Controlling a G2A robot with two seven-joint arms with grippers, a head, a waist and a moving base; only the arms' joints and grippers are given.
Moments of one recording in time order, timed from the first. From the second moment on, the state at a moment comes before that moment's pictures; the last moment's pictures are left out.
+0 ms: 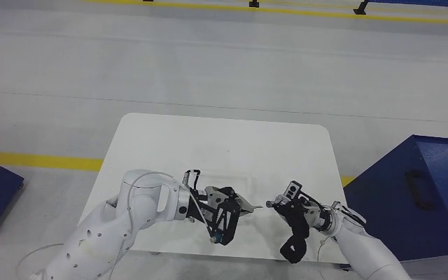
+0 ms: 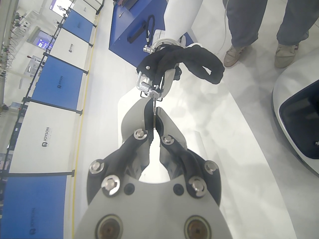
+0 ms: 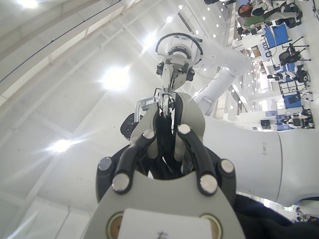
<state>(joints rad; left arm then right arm) 0.84 -1.06 -0.89 -1.89 1.73 -1.00 0.19 -1.16 -0.92 1.05 -1.21 1.26 0.18 1.48</state>
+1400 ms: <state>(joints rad) 0.81 -1.09 -0.81 -1.94 1.77 -0.95 0.02 -1.24 -0.94 1.18 -1.27 1.15 0.05 1.44</state>
